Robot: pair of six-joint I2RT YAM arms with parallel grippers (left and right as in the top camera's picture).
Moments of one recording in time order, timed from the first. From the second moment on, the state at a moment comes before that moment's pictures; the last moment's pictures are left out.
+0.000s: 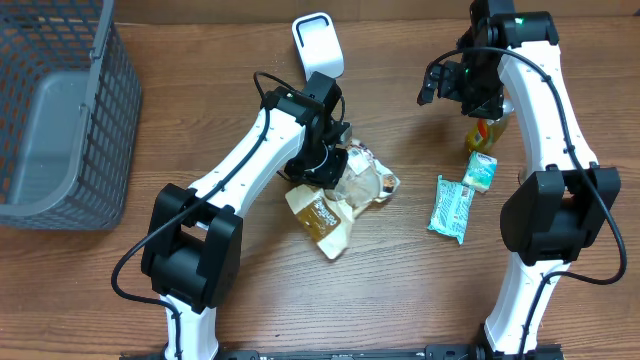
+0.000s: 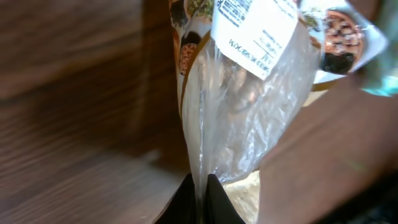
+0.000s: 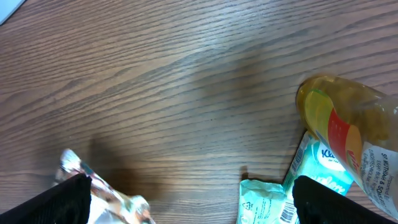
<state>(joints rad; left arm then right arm) -0.50 2.03 1.65 -1.12 0.30 -0.15 0.05 2.16 2.11 -1.36 -0.15 0.26</state>
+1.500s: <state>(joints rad) -0.50 2.03 1.67 -1.12 0.11 0.01 0.05 2.16 2.11 -1.36 -0.15 0.26</state>
